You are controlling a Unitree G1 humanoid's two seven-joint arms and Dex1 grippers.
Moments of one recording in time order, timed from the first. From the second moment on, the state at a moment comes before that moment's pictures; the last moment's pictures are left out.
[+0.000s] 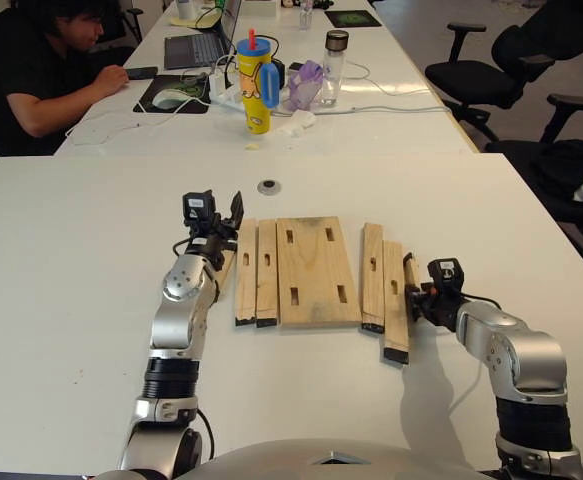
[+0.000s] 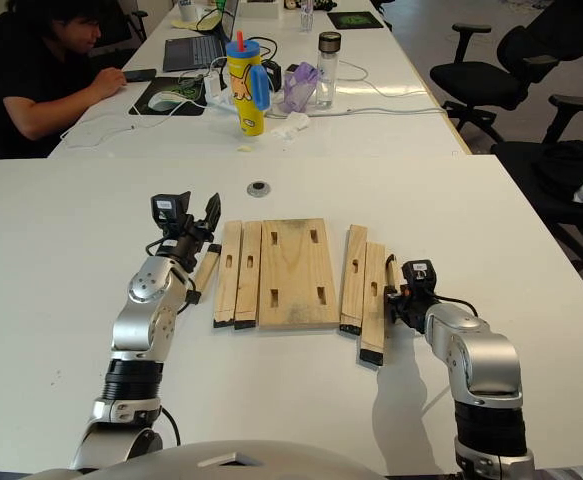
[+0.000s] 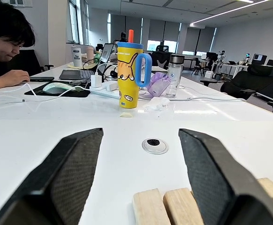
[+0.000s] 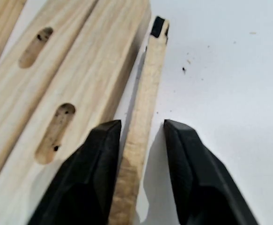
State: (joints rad) left arm -0.26 0.04 0.04 0.00 -0.13 0.19 -0.10; right arm -0.03 -0.39 -0.16 -0.36 0.28 1.12 0.20
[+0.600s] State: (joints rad) left arm -0.40 0.18 0.10 0.01 -0.43 0.40 -0.43; right arm -0.19 -0.36 -0.29 -0.17 0.36 0.74 0.28
